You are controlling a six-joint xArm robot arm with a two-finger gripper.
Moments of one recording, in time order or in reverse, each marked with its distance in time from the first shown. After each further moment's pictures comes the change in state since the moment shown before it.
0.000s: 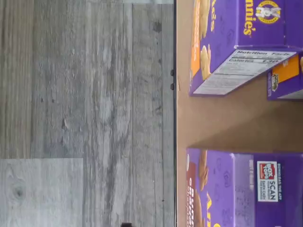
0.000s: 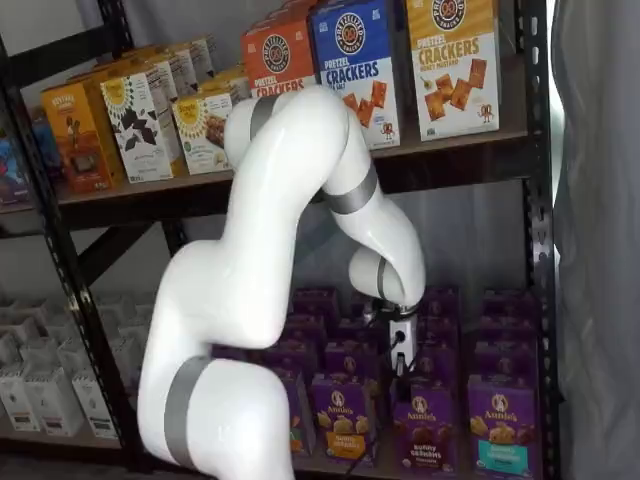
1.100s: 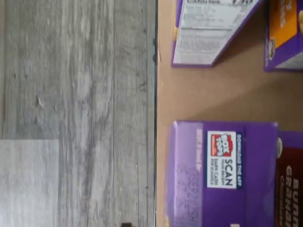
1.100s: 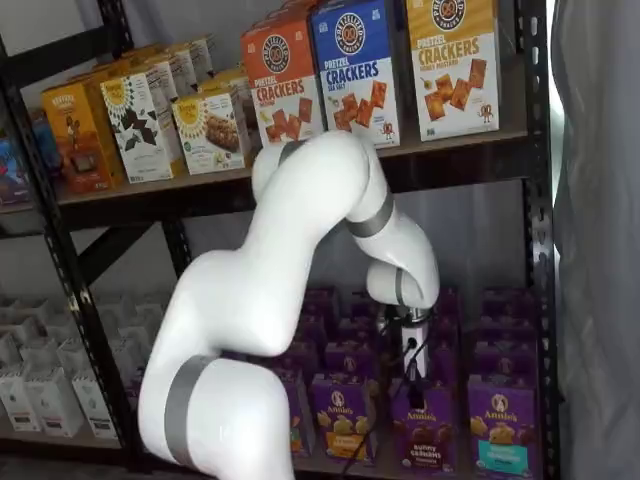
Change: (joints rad) arm -0.012 0.259 -0.336 -0.134 0.126 0.112
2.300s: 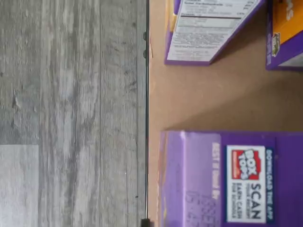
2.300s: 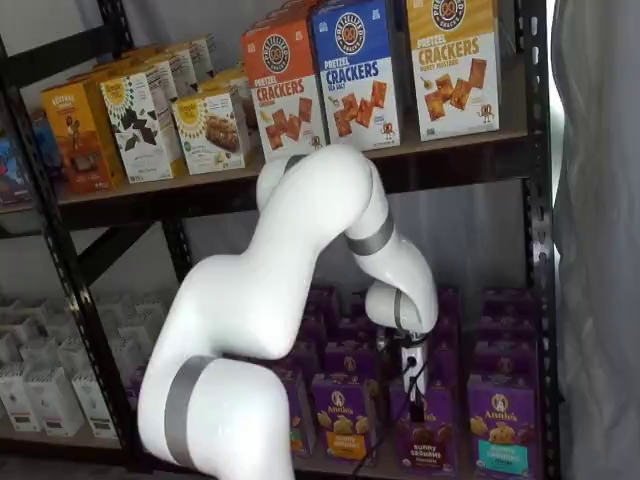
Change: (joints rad) arm 0.010 0.063 0.007 0.036 -0.116 -0.026
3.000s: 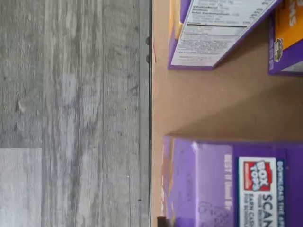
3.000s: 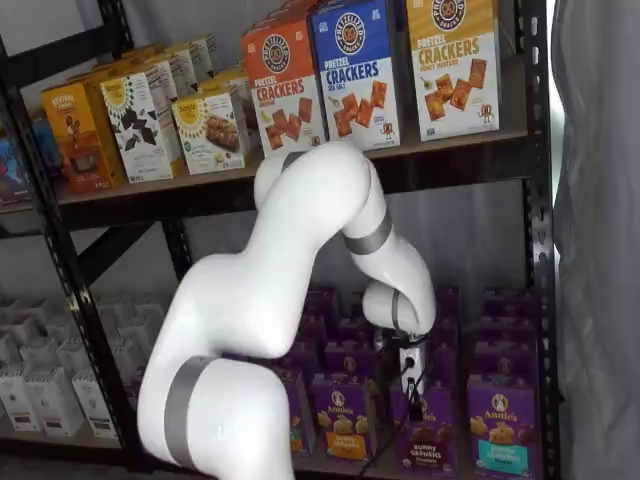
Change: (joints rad) arm 0.005 -0.018 0.032 0.006 -0.017 -0.001
